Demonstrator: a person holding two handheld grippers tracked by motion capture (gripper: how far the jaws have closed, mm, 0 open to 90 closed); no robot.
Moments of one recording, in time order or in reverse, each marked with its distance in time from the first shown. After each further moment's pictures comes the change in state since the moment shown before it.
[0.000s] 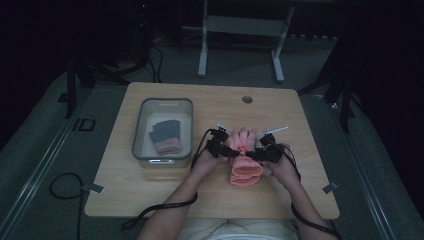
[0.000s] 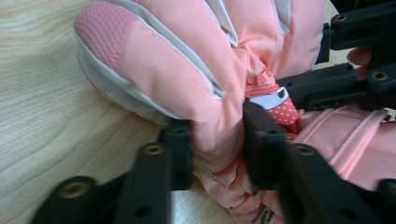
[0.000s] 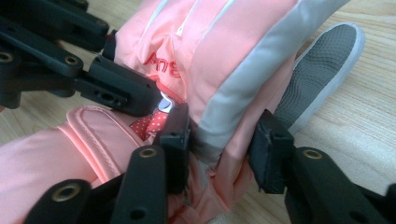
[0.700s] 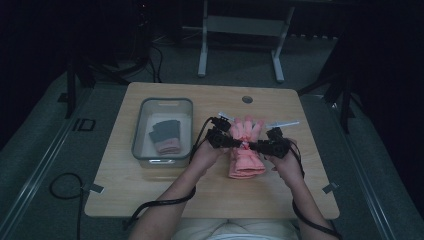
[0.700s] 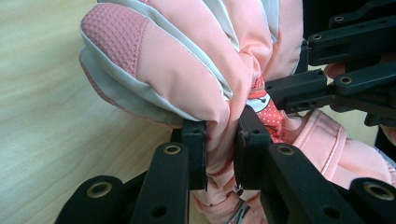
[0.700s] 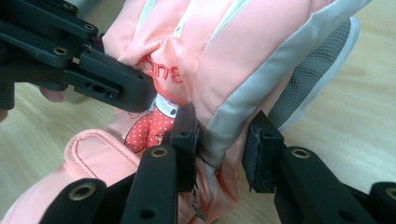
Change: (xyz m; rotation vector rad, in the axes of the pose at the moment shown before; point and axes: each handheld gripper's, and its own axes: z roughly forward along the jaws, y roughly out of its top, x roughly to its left) left arm -0.033 0.030 -0.052 -0.067 0.028 0.083; right arm 0.013 0.016 -0.041 -0.146 0.022 0.015
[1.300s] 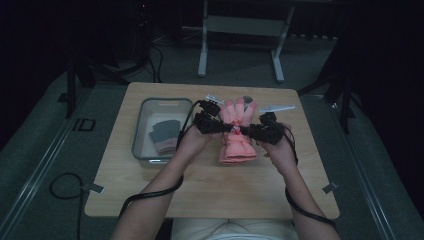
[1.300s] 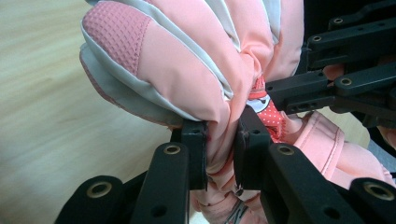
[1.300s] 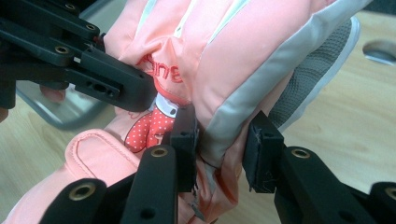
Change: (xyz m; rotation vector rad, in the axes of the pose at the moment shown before) left arm 0.004 0.026 -0.066 -0.064 0.064 0.045; right arm 0.038 0.052 -0.014 -0.093 0.002 -0.070
